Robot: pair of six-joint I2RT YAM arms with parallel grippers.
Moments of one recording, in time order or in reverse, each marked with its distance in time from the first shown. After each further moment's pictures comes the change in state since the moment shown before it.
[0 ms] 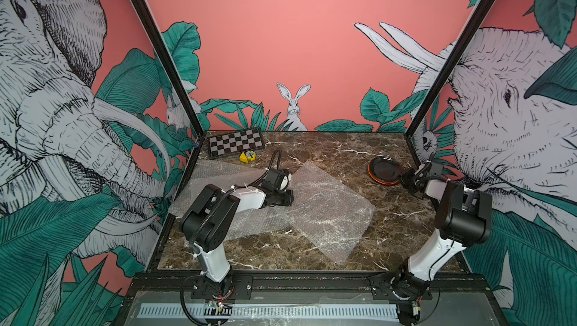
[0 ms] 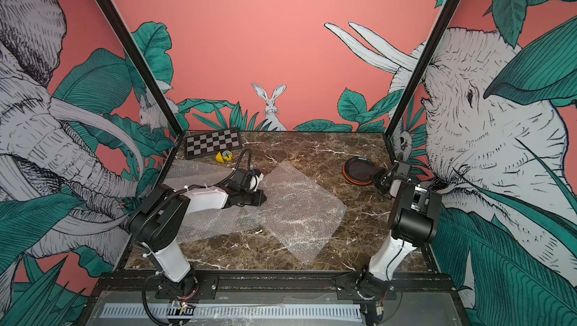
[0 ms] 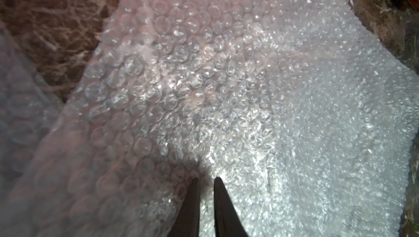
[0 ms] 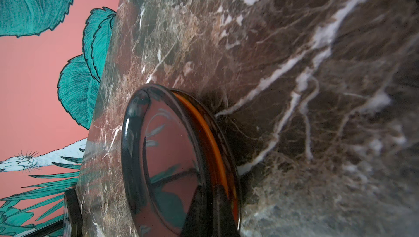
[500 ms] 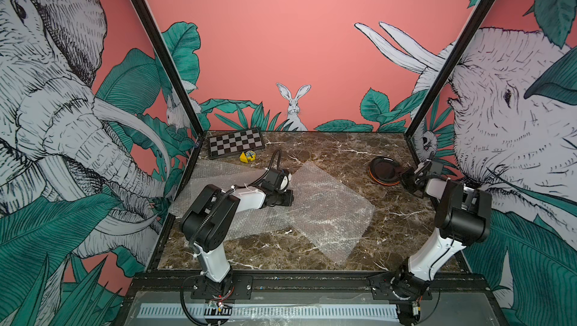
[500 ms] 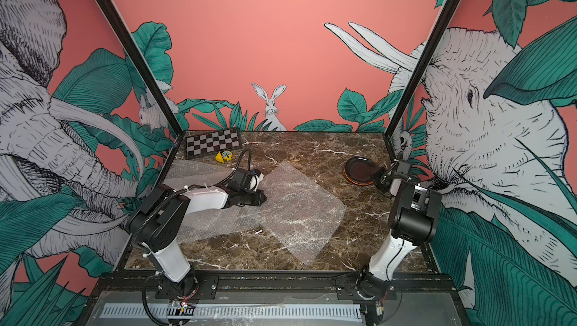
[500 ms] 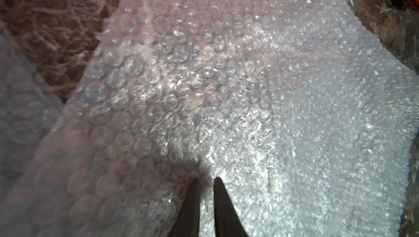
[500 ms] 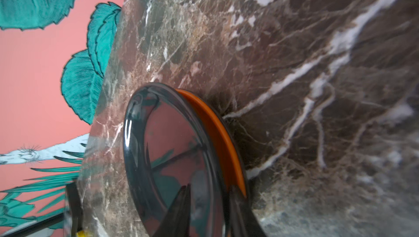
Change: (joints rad) left arm 0.000 0.000 0.000 0.000 0.000 0.000; right arm 0.000 0.006 0.017 -0.014 -0.013 -0.027
